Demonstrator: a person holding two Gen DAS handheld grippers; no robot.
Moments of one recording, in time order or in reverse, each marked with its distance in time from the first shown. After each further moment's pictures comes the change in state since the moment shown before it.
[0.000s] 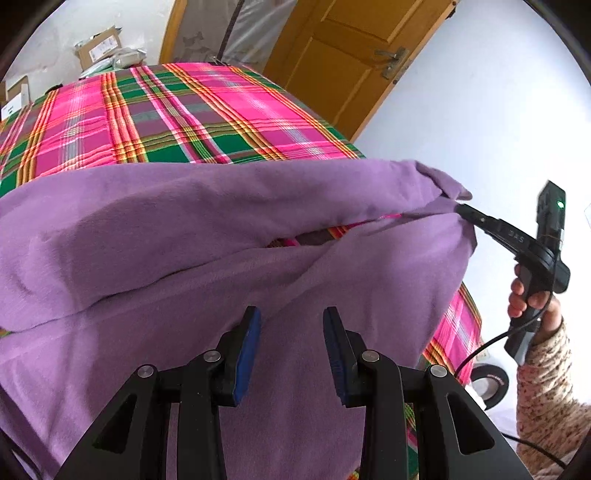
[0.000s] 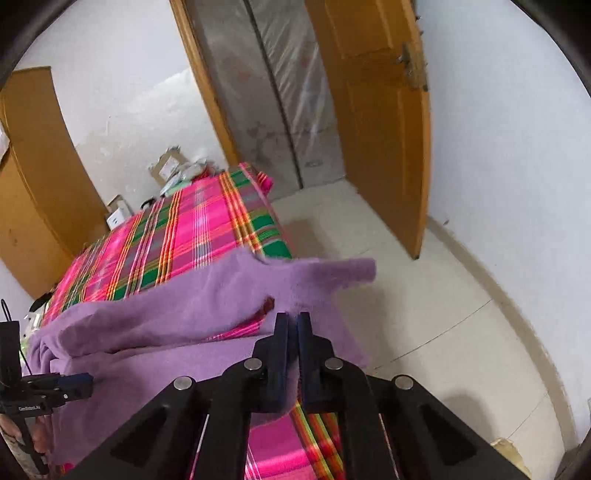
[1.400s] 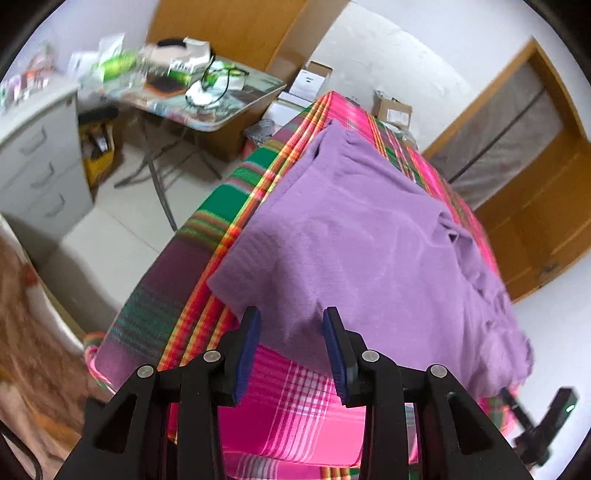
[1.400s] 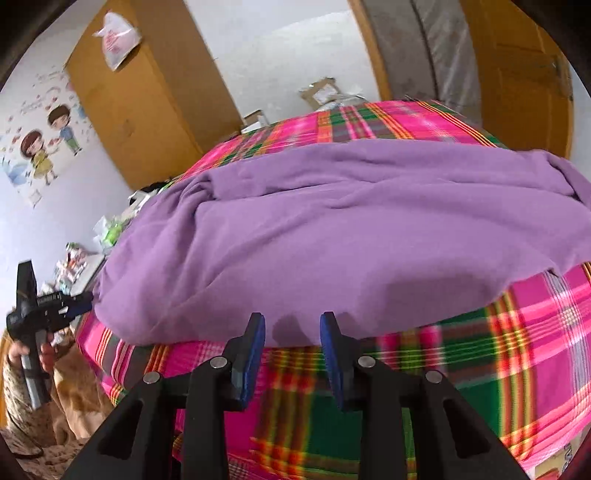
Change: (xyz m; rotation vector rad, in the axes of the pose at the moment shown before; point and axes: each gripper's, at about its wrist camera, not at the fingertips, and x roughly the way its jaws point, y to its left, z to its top) left arm -0.255 0.194 -0.280 -0.791 -0.413 0.409; right arm -0.030 0.209 -0.164 -0.350 0.190 0.428
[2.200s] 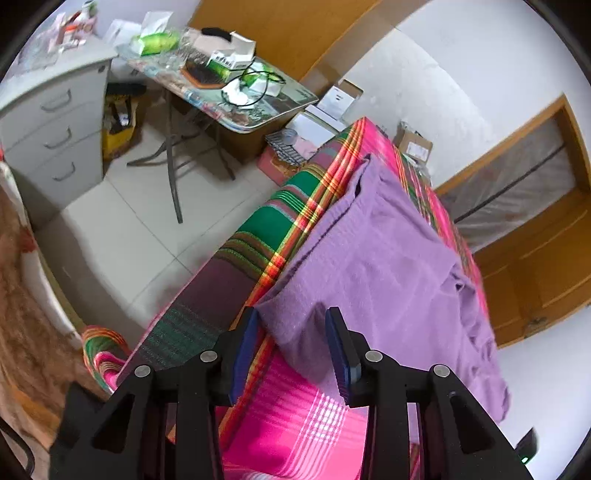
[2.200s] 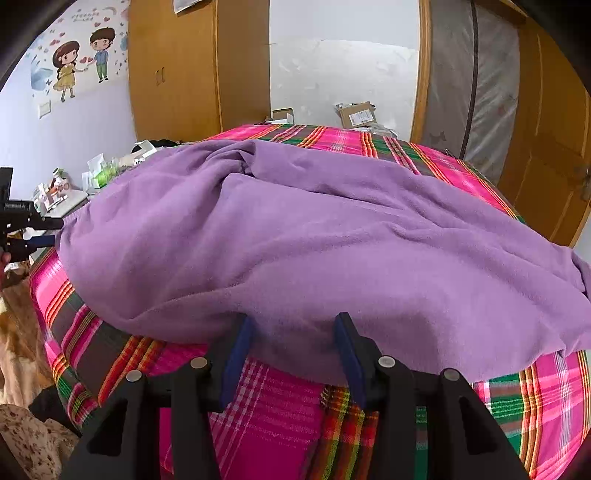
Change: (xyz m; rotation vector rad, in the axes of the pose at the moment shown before) left arm 0.001 0.031 0.018 -0.179 -0.042 -0.024; right arm 0.038 0.058 -0.010 -0.273 -0.037 -0.129
